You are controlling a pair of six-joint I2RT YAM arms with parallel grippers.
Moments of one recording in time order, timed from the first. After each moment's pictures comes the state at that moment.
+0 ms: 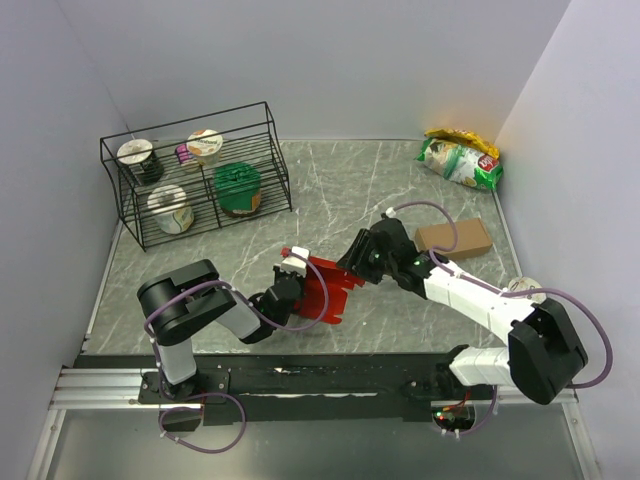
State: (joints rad) left arm -0.99 1.80 0.45 1.04 -0.68 -0.20; right arm 0.62 1.26 0.75 -0.25 -0.04 0.98
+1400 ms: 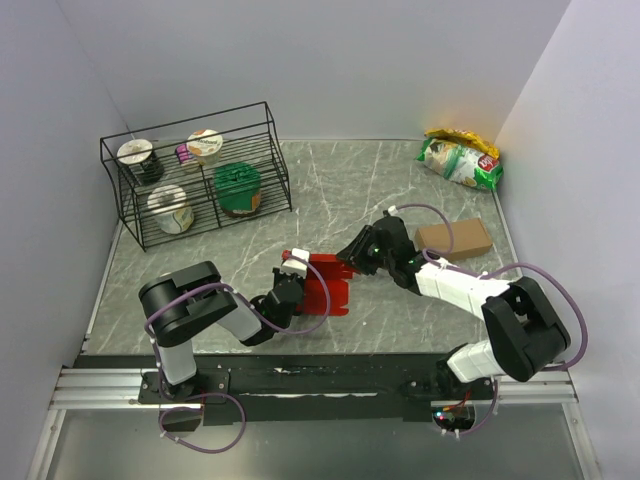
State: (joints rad) left arm -1.02 1.80 0.45 1.05 -0.77 -0.18; right arm 0.54 1.40 0.68 0.07 -0.11 1.05
